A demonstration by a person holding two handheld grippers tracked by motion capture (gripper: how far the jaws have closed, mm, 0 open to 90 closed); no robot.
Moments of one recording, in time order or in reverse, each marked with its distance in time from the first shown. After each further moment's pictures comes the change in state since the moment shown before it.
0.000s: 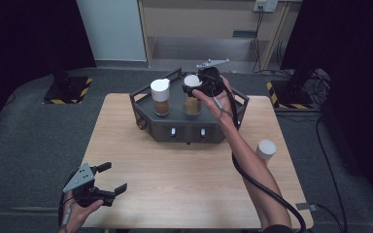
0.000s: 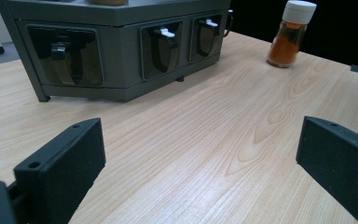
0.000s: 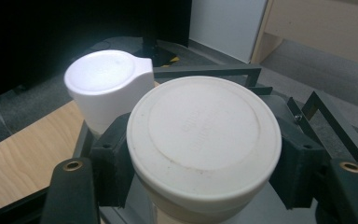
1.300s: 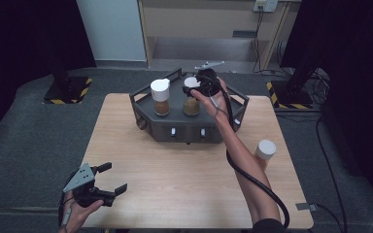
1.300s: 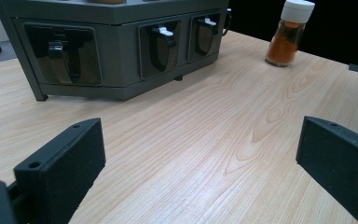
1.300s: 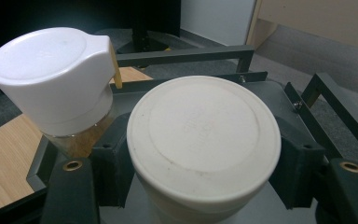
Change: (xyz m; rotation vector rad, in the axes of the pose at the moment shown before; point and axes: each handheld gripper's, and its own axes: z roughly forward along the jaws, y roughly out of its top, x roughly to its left) left arm 0.001 0.000 0.001 0.004 -0.006 0.000; right arm -0.011 -0.007 0.033 0.036 -0.027 0.020
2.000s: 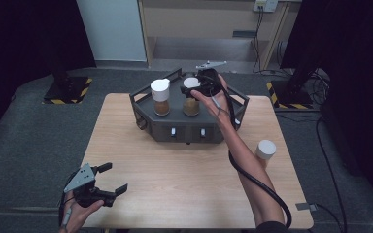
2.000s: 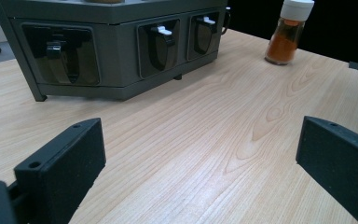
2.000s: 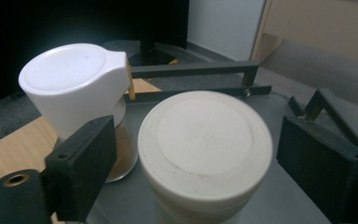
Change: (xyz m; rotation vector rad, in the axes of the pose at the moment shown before) left arm -0.001 0.001 0.001 0.005 -0.003 0.008; right arm -0.001 -0.006 -0.010 -0.062 0.019 -0.026
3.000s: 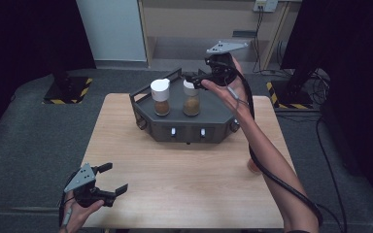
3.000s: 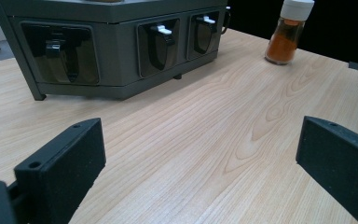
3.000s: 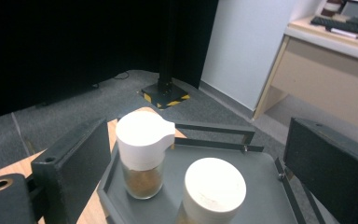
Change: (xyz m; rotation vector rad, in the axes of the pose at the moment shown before) left arm 0.000 0.000 0.000 0.002 0.001 -0.006; right arm 0.004 0.035 -0.086 -0.134 0.087 -0.137
